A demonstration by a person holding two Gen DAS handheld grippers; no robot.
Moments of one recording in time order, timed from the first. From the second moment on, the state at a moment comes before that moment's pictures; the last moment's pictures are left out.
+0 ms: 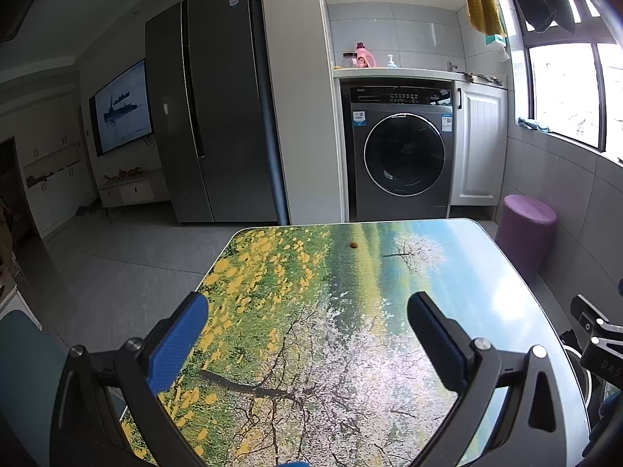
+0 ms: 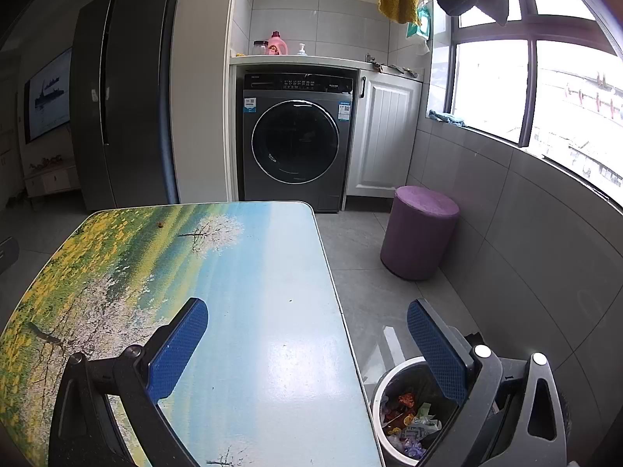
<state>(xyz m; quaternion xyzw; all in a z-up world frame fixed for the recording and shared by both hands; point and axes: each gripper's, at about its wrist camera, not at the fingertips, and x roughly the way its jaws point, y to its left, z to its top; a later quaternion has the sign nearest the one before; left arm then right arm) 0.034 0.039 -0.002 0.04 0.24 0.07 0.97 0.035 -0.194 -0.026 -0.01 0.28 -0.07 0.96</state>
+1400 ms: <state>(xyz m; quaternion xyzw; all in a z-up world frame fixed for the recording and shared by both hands) 0.029 0.023 -0.008 0.06 0.24 0.05 0.97 0.035 -0.199 -0.030 -0.01 0.29 -0.06 0.96</state>
